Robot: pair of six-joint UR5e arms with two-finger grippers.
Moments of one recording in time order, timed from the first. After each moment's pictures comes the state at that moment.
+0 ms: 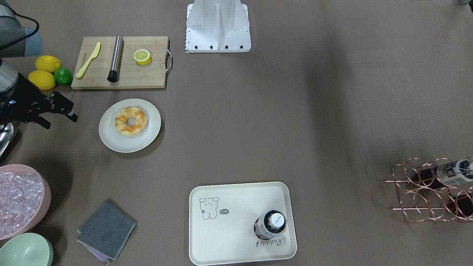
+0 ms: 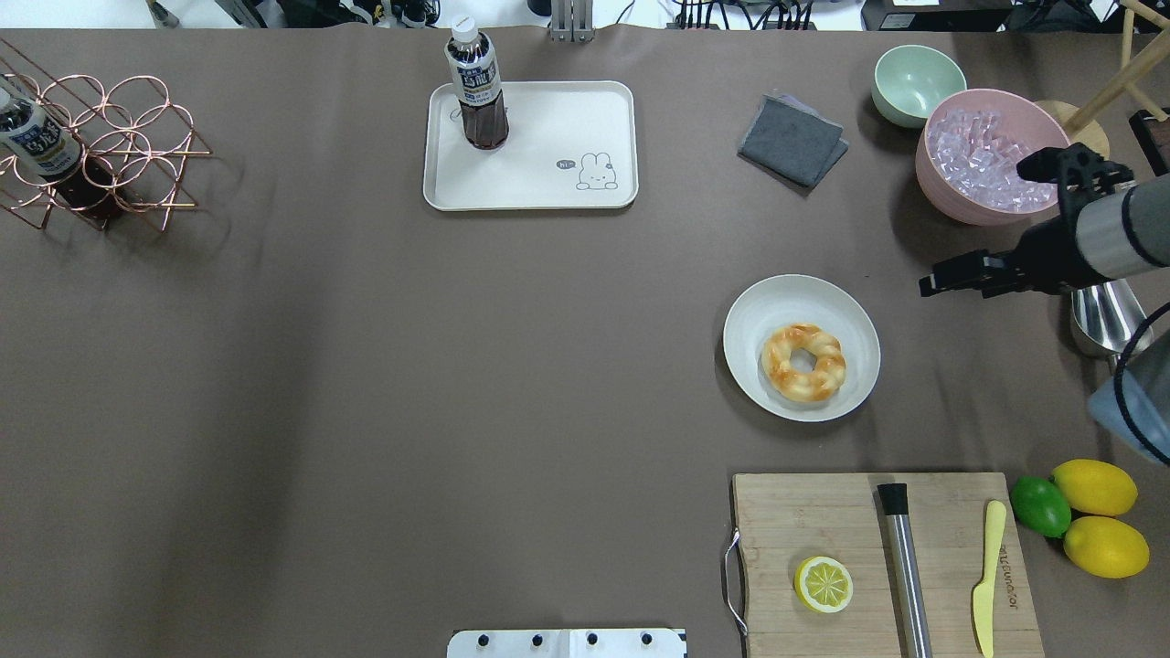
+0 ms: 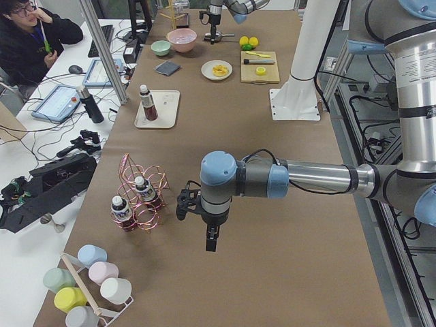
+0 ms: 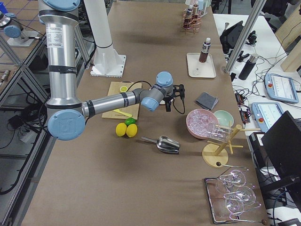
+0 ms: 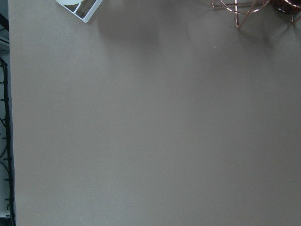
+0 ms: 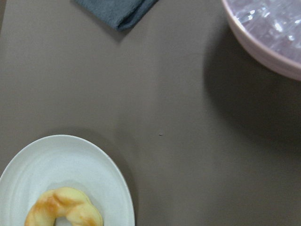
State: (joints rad) left arm -1.63 -1.35 -1.86 -1.54 -2.22 0.08; right arm 0.97 -1.56 1.75 -0.88 2.23 0.93
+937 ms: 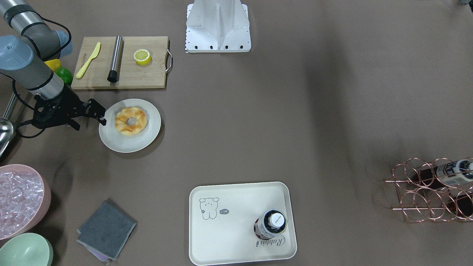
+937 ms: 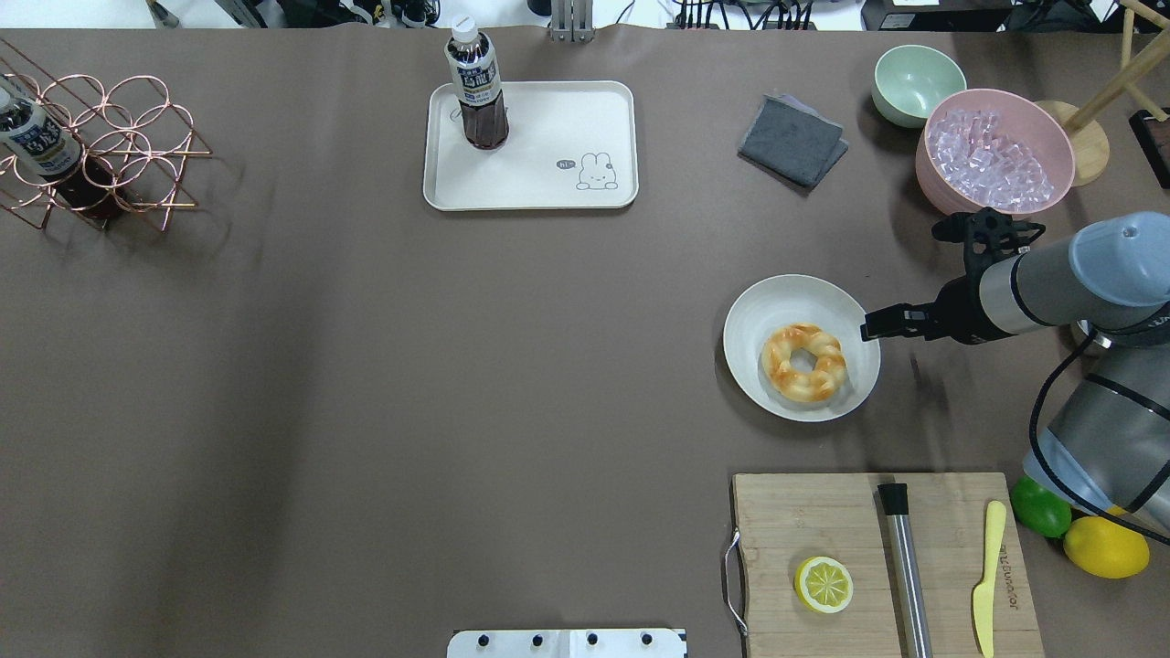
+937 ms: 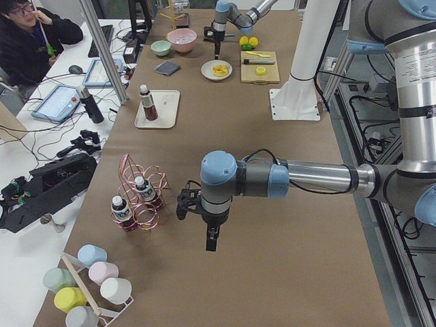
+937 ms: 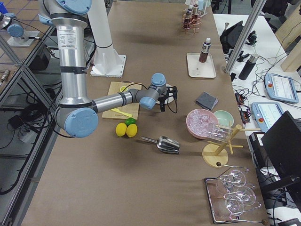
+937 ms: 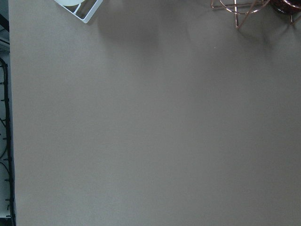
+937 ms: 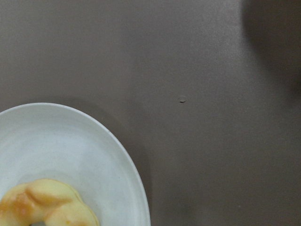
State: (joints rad) left arm -1.63 -1.35 -1.87 -1.54 -2.22 0.08; right arm 0.78 -1.53 1.69 -0.85 2.06 1.03
